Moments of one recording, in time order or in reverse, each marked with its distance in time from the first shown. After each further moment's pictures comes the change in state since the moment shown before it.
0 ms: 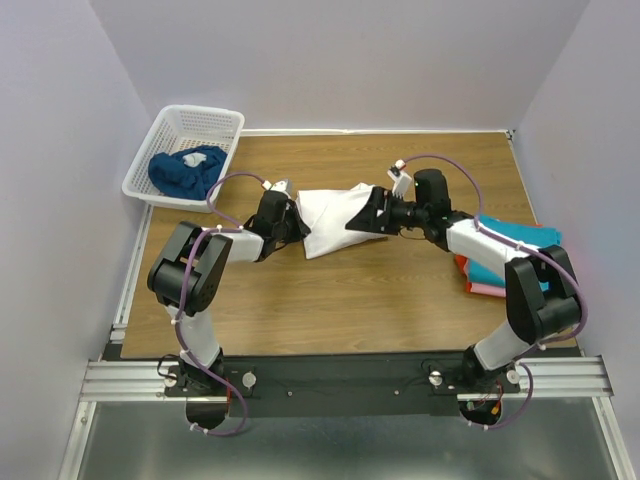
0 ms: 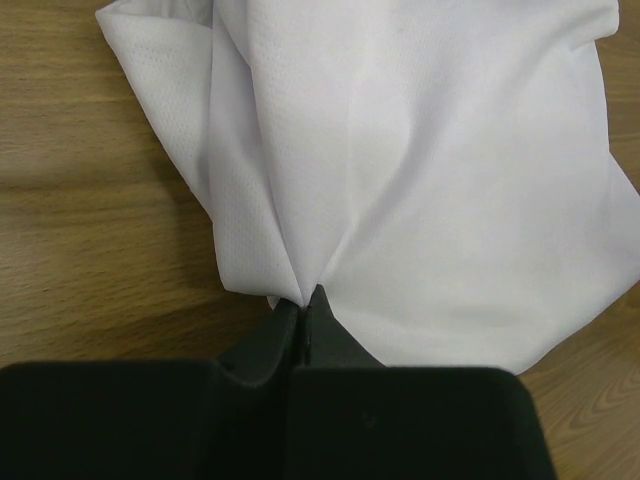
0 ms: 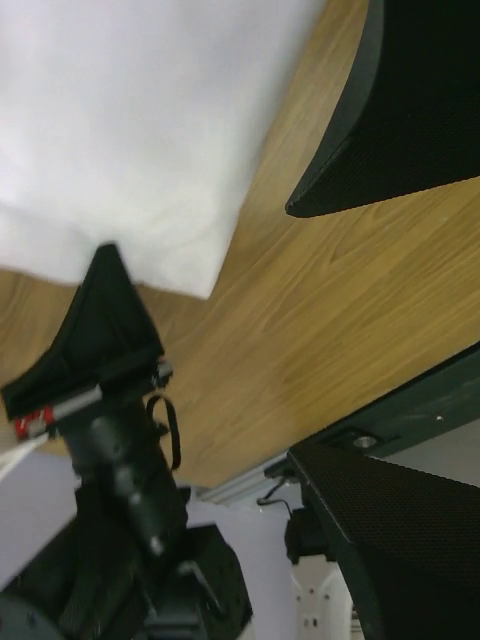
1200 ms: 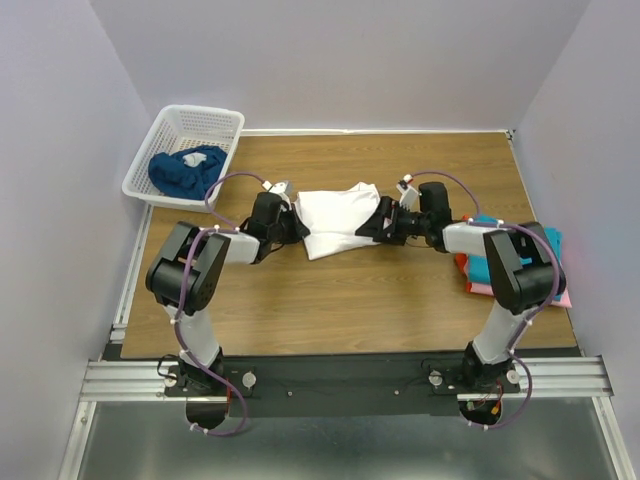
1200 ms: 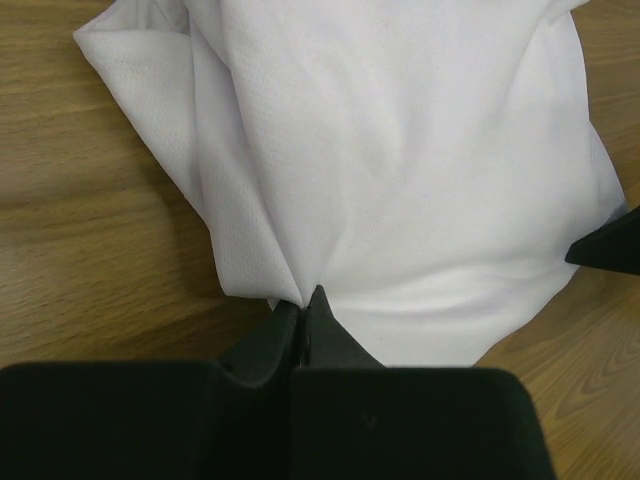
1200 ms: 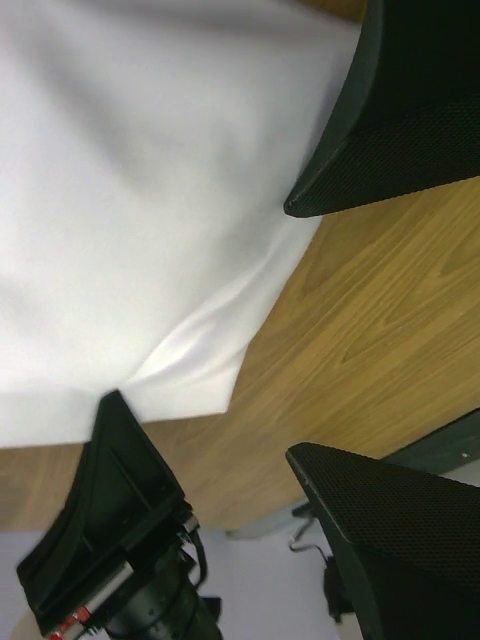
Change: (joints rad) left arm 0.032 0.006 -0.034 0.076 0.098 0.074; right arm -0.090 0.219 -0.055 0.212 -0.059 0.024
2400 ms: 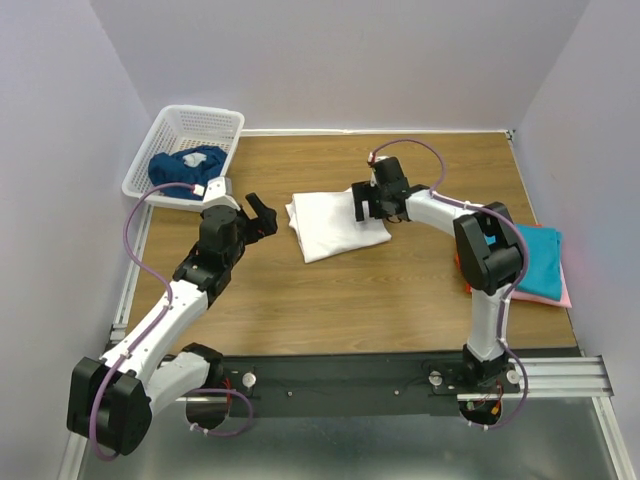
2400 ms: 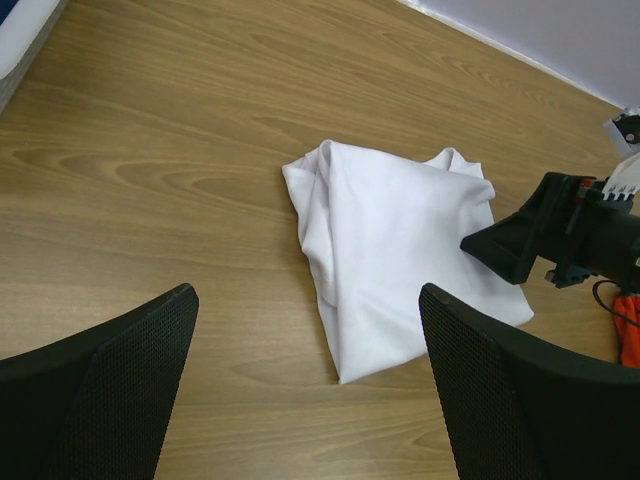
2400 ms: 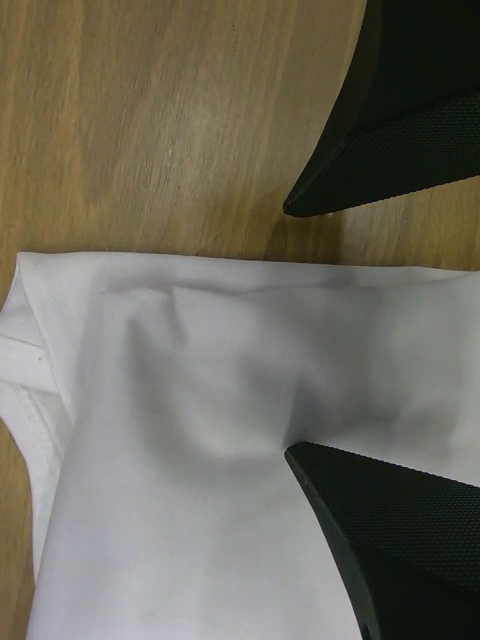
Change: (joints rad) left arm 0.016 -0.849 -0.187 -0.407 -0.423 -0.039; right arm 0.173 0.183 0.482 -0.482 0.785 -0.390
